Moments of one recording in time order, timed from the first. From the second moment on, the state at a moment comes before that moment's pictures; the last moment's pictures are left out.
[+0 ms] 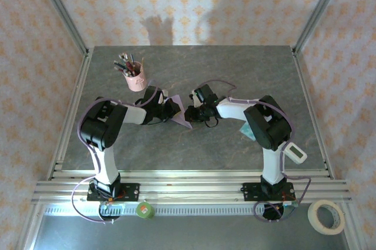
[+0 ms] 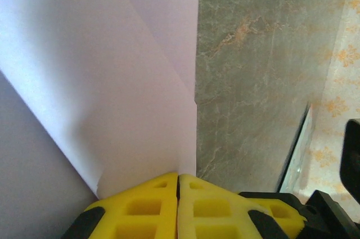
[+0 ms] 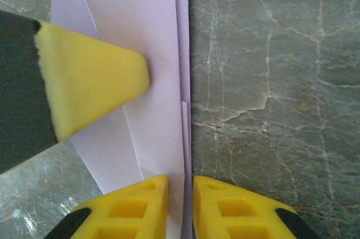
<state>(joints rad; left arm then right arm) -0.33 1.90 0.84 0.29 0.52 -1.01 0.63 1.96 1.13 -0.19 -0.39 0.50</state>
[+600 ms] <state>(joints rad) -0.33 1.91 0.85 0.29 0.52 -0.98 0.63 1.91 1.09 -0.19 -0.45 0.53</state>
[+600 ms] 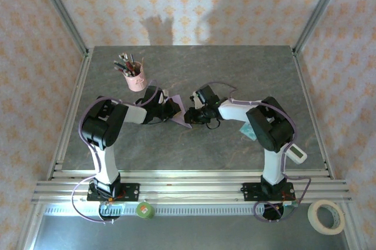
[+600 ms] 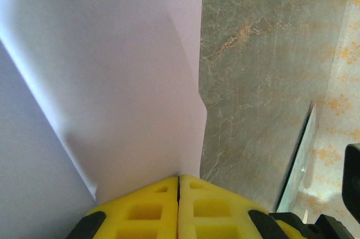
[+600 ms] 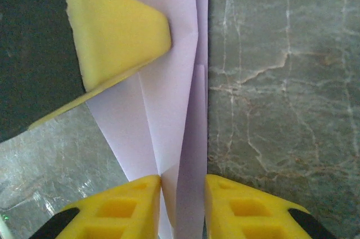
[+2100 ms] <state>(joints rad) -0.33 1.91 0.85 0.28 0.52 -0.97 0.63 2.01 1.22 -0.23 -0.53 0.51</state>
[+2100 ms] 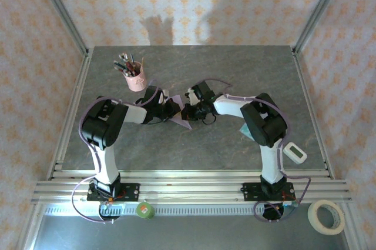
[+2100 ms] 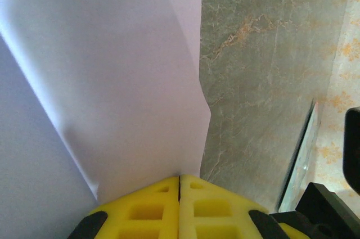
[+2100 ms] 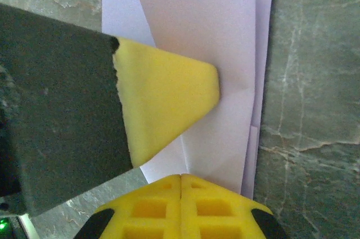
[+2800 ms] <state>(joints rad) -0.34 1.91 0.88 0.22 0.49 -0.97 0.63 2.02 1.20 -0.23 -0.53 0.46</state>
